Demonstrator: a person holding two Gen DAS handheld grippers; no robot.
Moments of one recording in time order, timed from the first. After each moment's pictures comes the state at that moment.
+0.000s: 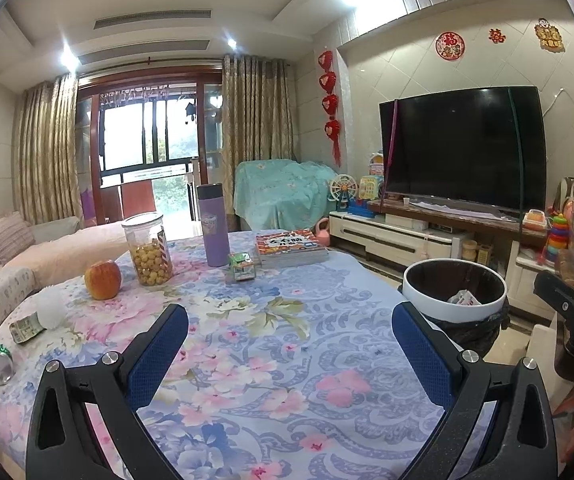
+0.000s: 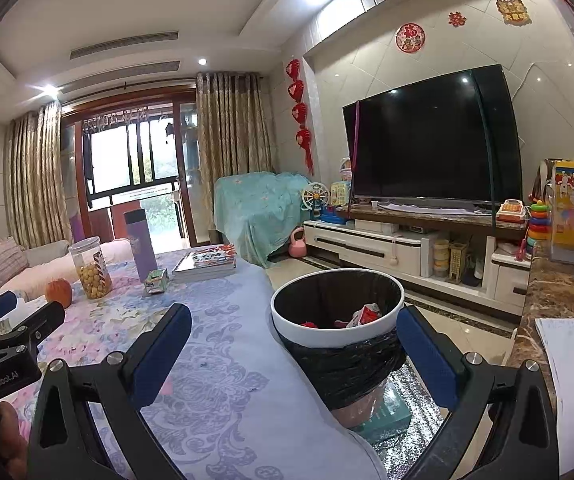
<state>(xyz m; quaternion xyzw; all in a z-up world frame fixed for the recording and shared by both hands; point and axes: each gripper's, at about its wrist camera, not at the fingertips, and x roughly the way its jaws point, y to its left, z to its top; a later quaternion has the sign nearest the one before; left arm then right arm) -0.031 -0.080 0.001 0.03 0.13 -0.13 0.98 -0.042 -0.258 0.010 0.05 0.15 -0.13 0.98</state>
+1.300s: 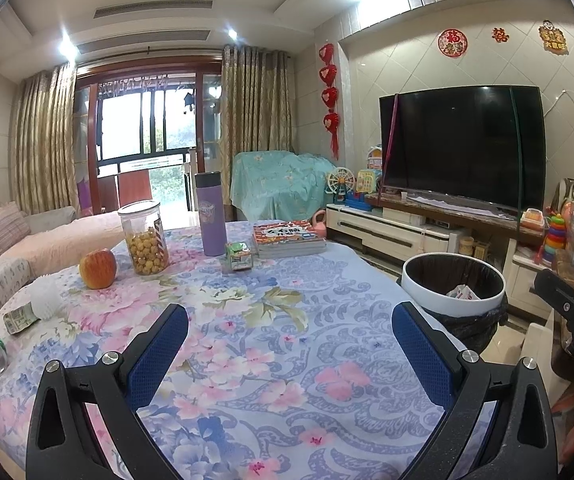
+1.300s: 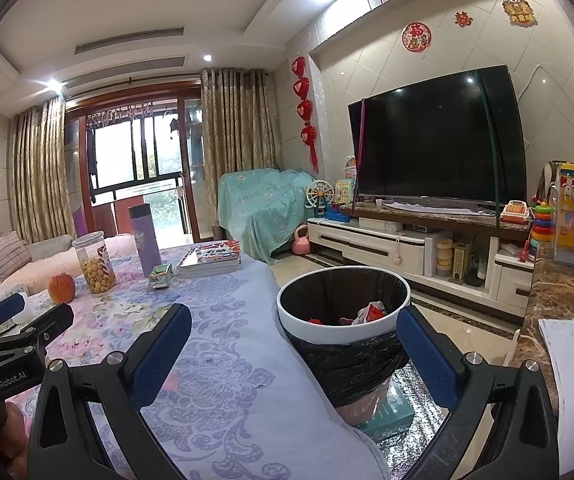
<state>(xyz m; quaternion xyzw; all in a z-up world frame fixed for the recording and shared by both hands) -0.023 -0.072 -0.006 0.03 0.15 -0.14 0.98 -0.041 -0.257 0.013 0.05 0.16 -0.12 0.98</state>
